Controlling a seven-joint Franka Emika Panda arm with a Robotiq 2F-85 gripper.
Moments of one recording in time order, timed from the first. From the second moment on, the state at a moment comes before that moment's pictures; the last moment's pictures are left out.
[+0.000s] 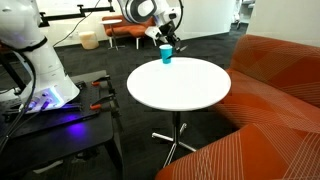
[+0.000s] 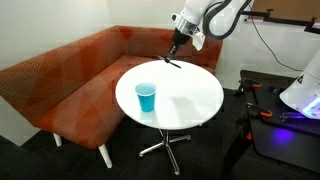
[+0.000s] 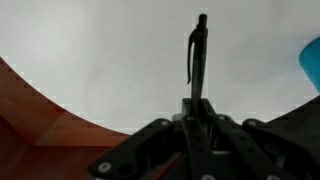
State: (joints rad) arm 0.10 0.28 -0.11 -2.38 -0.10 3.10 0.08
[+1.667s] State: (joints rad) arm -0.89 0.39 0.80 -2.45 -0.49 3.30 0.08
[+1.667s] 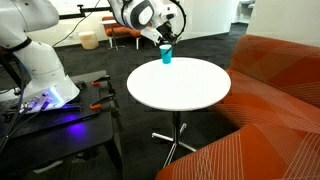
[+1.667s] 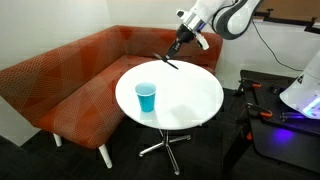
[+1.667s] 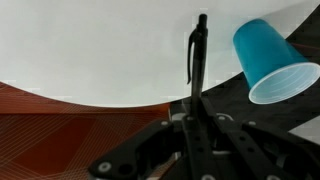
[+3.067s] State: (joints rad) arm -1.49 0.67 1.47 -2.37 -0.27 2.98 -0.04
